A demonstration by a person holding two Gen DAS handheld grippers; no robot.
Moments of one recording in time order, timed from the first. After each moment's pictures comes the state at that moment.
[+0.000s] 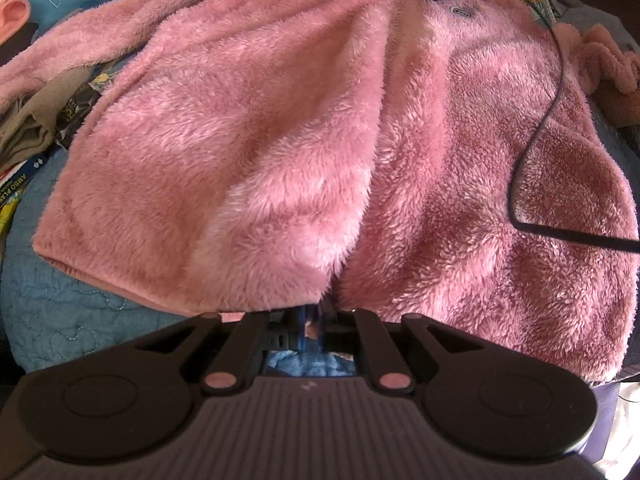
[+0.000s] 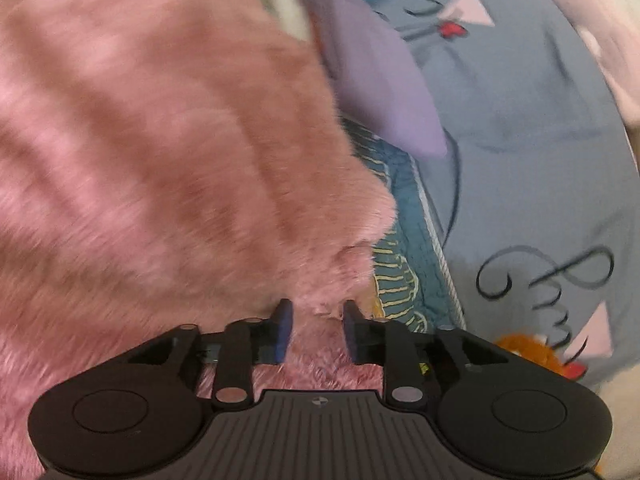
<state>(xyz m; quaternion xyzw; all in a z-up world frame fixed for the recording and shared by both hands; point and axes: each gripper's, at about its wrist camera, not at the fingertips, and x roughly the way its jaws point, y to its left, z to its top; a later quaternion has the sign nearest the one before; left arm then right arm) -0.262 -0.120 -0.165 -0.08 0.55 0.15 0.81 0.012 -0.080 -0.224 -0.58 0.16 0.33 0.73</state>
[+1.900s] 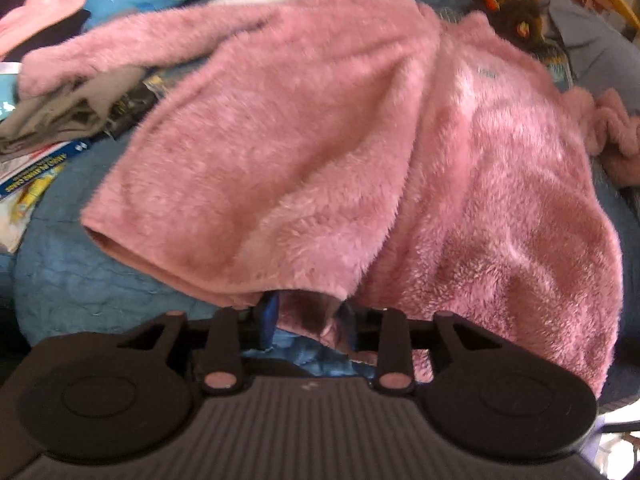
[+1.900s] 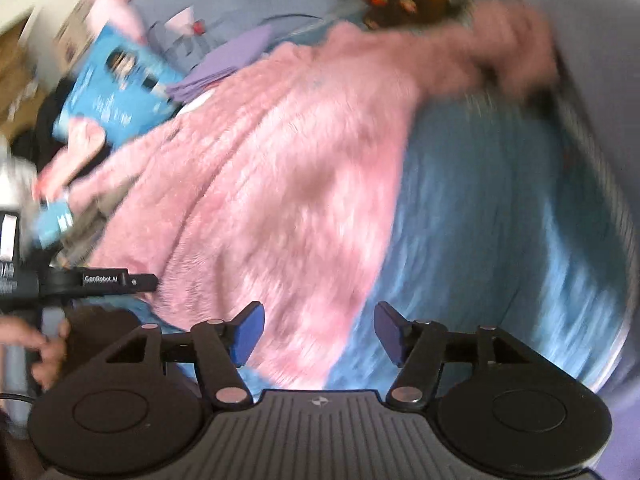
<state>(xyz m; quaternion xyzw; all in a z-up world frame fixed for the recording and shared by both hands) -0.292 -0.106 -0.139 -0.13 0.49 0.20 0.84 -0.280 -0.362 -0.209 0.15 0.48 0.25 0.83</state>
